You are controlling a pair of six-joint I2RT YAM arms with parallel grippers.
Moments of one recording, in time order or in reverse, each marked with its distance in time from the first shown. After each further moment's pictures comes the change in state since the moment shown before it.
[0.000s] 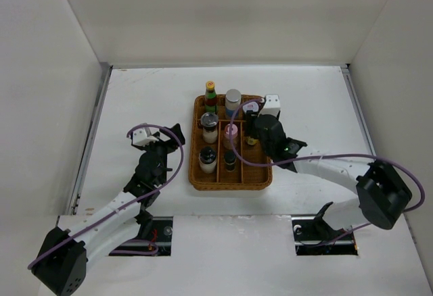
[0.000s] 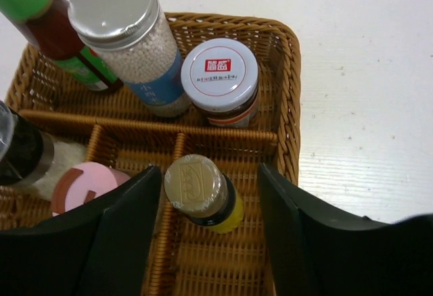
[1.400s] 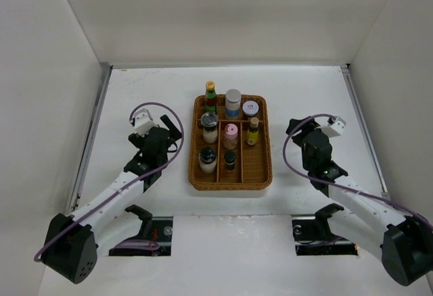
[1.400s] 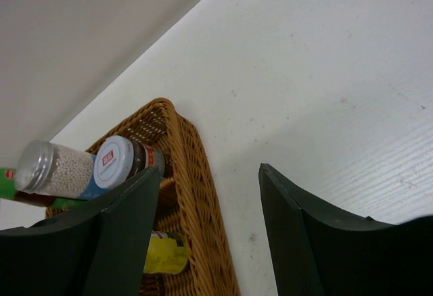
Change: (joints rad) left arm 0.100 0.174 0.277 -0.548 -0.030 -0.138; right arm -0.340 -0.468 -0.413 0.129 -0.021 0.413
